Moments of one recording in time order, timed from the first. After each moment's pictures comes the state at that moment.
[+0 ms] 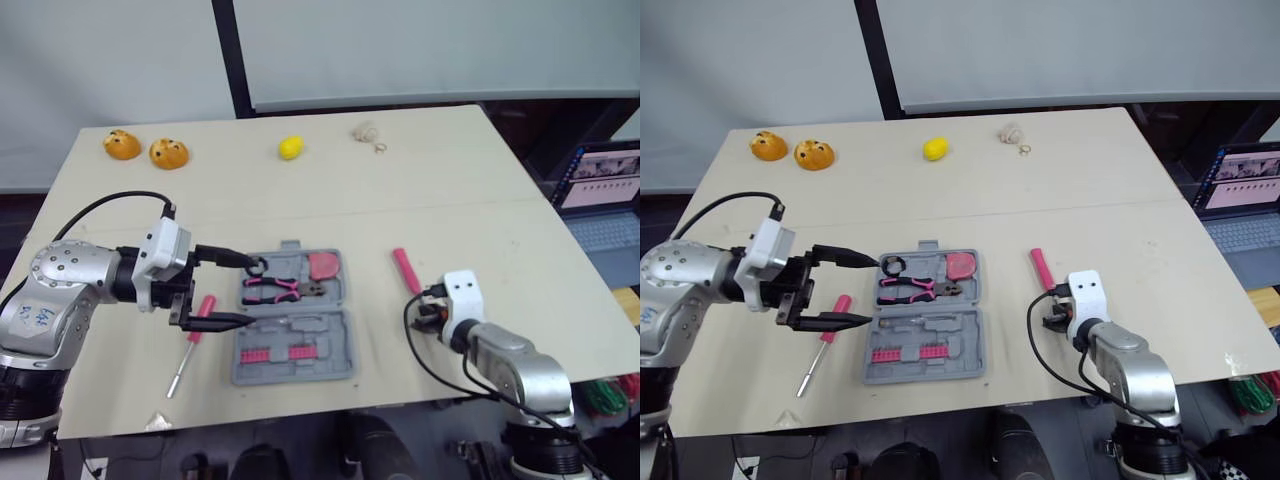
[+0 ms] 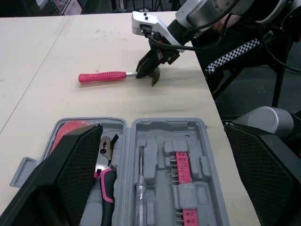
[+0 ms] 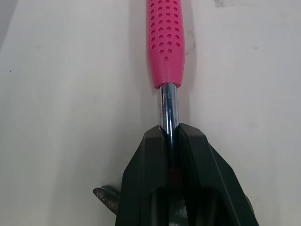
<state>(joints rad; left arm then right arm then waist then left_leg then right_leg) -0.37 0.89 0.10 -0.18 -0.55 0.37 -1.30 -0.17 -0.30 -0.10 -0.33 0.16 1.05 0.27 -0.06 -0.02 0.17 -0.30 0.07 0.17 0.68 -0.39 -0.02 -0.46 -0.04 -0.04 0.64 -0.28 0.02</state>
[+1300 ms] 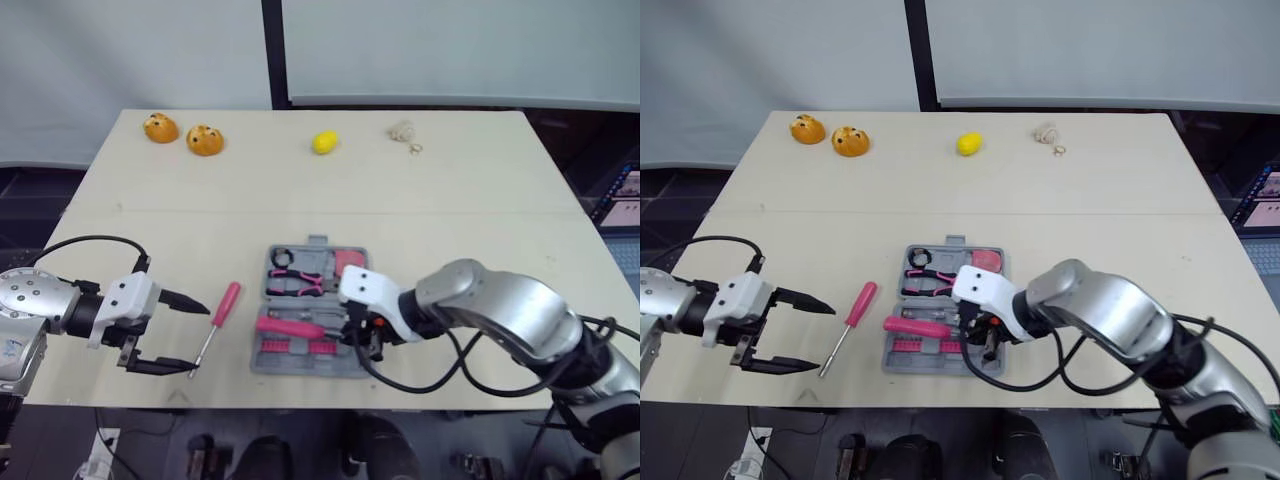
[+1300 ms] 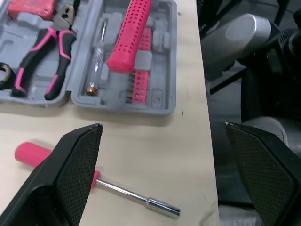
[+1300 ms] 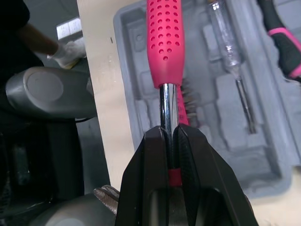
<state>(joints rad) -0.17 1.05 0.11 0.02 -0.38 0.08 -1.50 -0.83 -0.67 0.59 -0.50 0.52 1.36 0.79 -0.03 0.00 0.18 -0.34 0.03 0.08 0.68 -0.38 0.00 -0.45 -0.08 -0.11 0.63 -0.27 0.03</state>
